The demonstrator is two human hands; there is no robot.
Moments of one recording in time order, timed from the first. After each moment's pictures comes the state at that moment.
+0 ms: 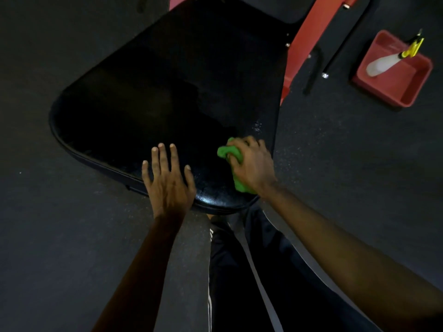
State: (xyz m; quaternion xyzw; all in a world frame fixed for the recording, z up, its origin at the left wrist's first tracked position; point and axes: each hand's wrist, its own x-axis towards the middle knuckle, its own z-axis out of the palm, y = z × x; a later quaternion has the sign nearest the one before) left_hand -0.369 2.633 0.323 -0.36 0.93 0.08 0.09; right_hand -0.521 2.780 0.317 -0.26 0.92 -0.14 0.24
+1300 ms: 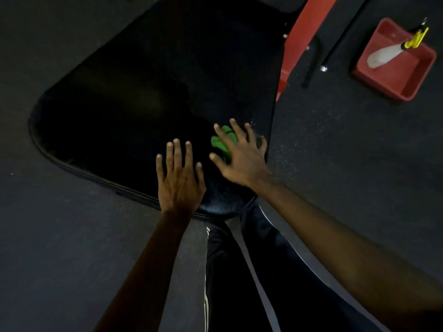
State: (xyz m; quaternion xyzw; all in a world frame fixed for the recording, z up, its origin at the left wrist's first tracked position) left_hand -0.406 2.655 0.309 -0.29 0.95 0.07 0.11; right_hand -0.547 2.771 0.306 -0.28 0.90 -0.08 0.33
